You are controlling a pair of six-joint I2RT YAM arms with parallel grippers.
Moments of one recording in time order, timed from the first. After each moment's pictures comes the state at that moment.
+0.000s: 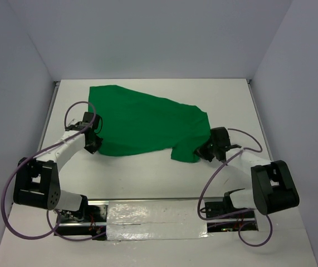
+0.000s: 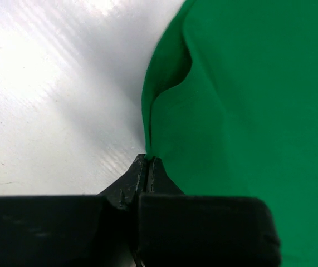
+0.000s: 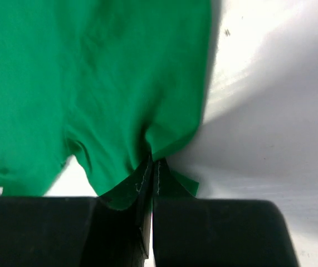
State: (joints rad) left arm -0.16 1.39 0.84 -0.65 -0.31 -1.10; right arm 0.21 1.31 0.46 -0.08 -0.12 1.02
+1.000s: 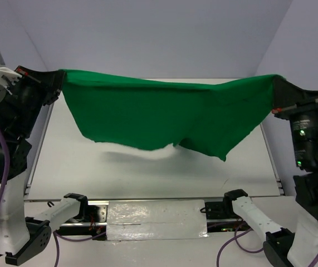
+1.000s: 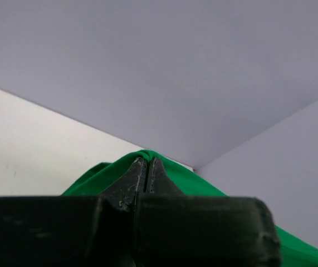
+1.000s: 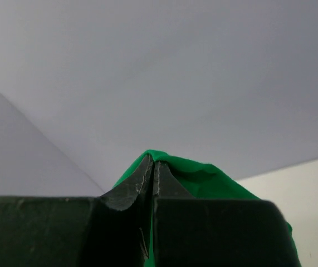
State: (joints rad) left arm -0.16 1.02 1.84 -0.76 -0.11 -0.72; right arm 0.21 0.81 1.74 -0.58 0.19 0.56
